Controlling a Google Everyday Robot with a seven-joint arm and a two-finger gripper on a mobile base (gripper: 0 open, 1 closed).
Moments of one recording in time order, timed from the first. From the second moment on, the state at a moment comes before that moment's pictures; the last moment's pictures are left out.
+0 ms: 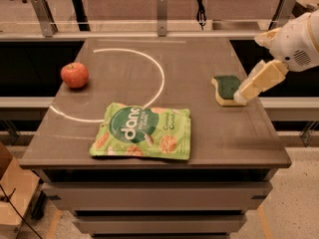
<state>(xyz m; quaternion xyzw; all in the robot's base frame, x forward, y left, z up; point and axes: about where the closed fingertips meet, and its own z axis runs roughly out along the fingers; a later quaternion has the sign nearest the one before) 0.558 -0.206 0.954 -0.52 0.77 0.07 0.36</state>
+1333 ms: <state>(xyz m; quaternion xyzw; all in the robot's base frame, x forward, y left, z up) 0.615 -0.208 0.879 -0.46 0.79 0.14 0.38</state>
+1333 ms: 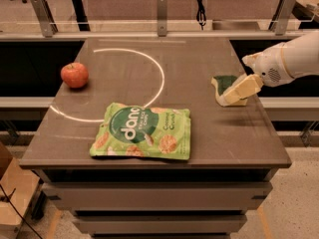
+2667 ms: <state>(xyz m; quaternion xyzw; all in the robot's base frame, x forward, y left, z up) 0.630 -0.205 0.827 -0.42 0.82 0.16 0.36</state>
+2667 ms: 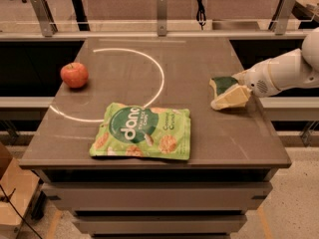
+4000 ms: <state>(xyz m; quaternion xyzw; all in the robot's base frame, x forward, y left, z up) 0.635 -0.152 0.920 -0.48 0.76 0.13 0.41</state>
